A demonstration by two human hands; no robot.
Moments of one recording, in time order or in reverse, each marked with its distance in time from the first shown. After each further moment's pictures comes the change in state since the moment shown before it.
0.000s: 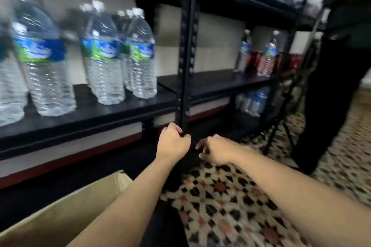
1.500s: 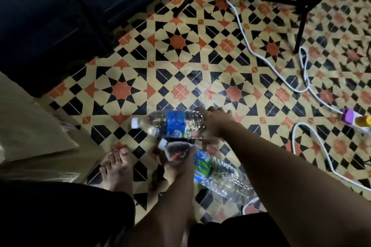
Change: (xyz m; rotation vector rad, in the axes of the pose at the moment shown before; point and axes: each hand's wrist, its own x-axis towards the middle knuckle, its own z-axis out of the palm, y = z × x) left_hand -0.224 -0.216 0.353 -0.128 -0.186 -1.444; right_hand -0.064 0.218 0.362 0.098 -0.626 0.374
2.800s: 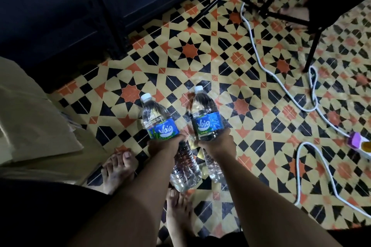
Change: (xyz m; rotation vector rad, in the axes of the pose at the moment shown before) left_hand 0.049 0.075 -0.018 0.129 0.014 0.051; right_hand 0.000 -0.018 0.051 0.778 0.232 0.550
